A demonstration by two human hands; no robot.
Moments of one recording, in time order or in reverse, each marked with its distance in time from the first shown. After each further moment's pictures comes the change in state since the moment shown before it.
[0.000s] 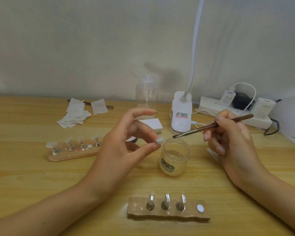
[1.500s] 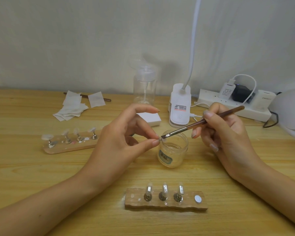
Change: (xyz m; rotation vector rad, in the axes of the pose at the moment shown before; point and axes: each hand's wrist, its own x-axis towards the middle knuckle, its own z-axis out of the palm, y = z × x) left_hand -0.001 0.001 0.001 0.030 -0.048 -0.024; right_hand -0.004 -0.002 0.005 -0.040 -0.165 -0.028
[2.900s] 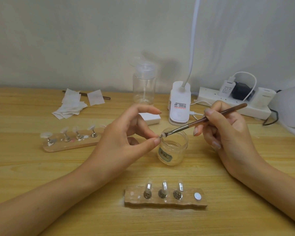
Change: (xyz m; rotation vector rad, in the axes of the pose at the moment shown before) left_hand 0.000 -0.002 0.000 -0.027 -0.055 -0.040; right_hand -0.001 0.001 0.000 -0.044 0.048 -0.022
